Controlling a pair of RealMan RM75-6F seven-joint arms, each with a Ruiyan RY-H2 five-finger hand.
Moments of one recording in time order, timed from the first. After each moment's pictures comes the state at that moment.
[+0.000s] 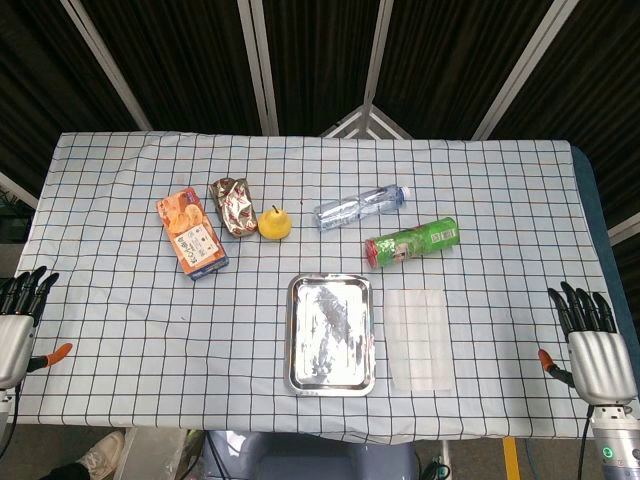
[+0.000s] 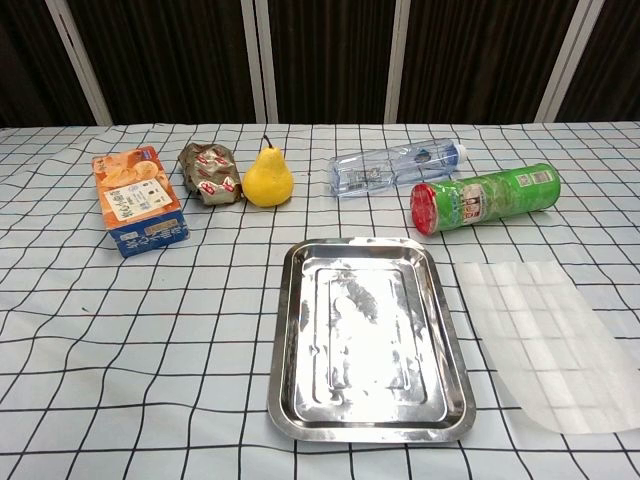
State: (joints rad) left arm -0.10 -1.14 -0.05 -1.61 1.47 1.48 0.12; right arm 0.08 -1.14 0.06 -1.61 -1.49 1.48 -0.14
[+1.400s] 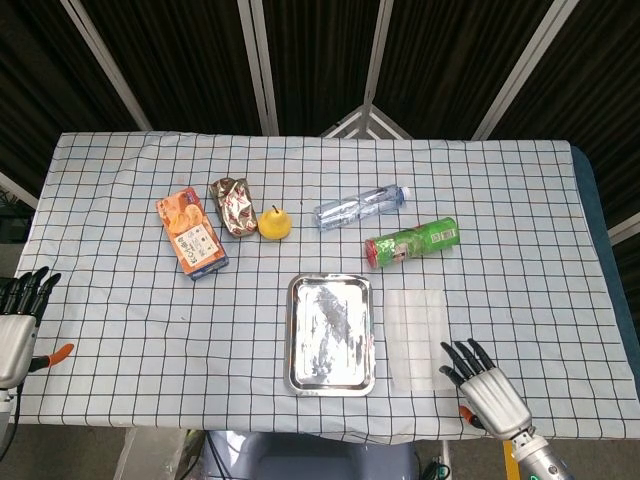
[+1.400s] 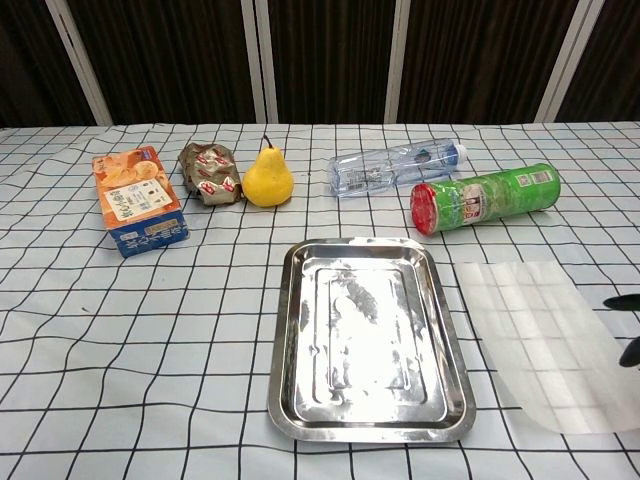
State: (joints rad) left arm -0.10 -1.14 -0.05 -1.62 1.47 1.47 0.13; right arm 0.15 -1.28 -0.13 -1.56 -1.77 1.26 -0.29
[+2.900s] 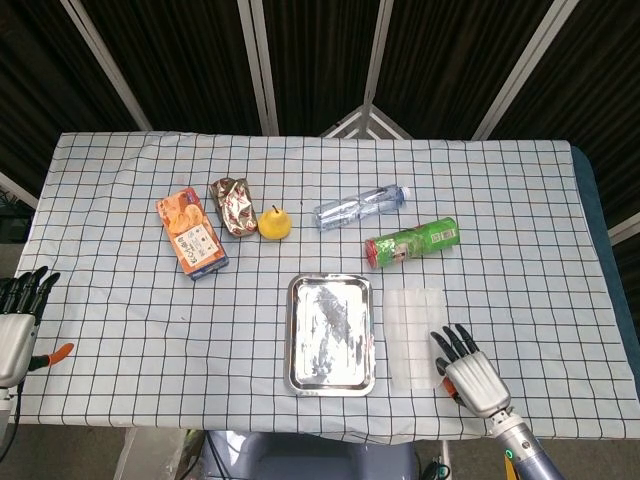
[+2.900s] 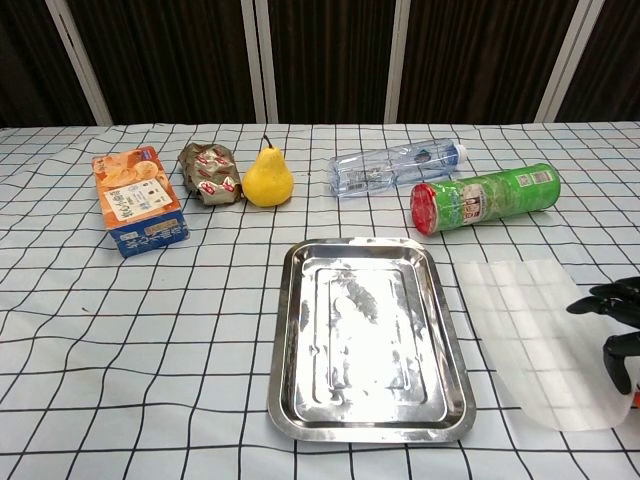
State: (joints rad) left arm -0.11 -1.14 -0.05 -1.62 1.45 1.46 0.12; right arm 0.20 -1.45 -0.09 -1.38 -1.71 1.25 -0.27
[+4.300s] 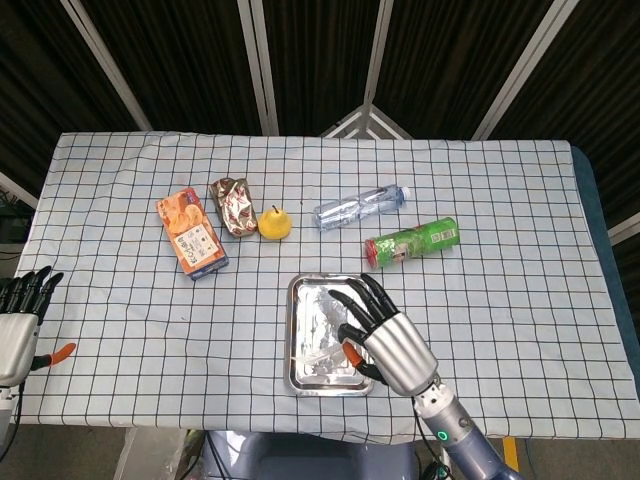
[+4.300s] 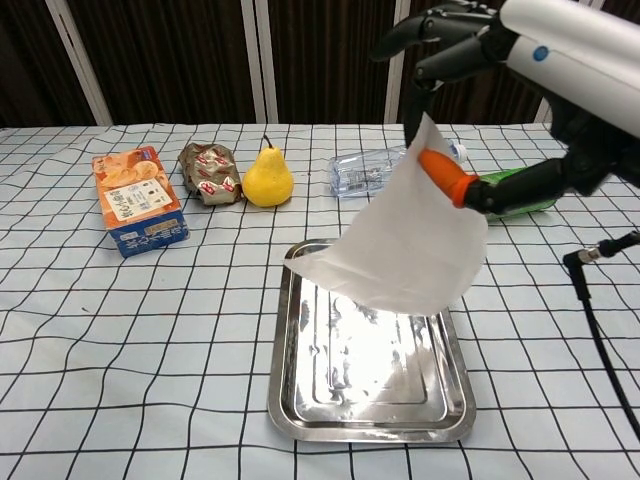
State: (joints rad) left arm -0.11 -1.14 -0.05 -1.62 1.46 1.45 0.12; right arm 0.41 -1.51 0.14 -1.91 -1.76 1.28 -0.38
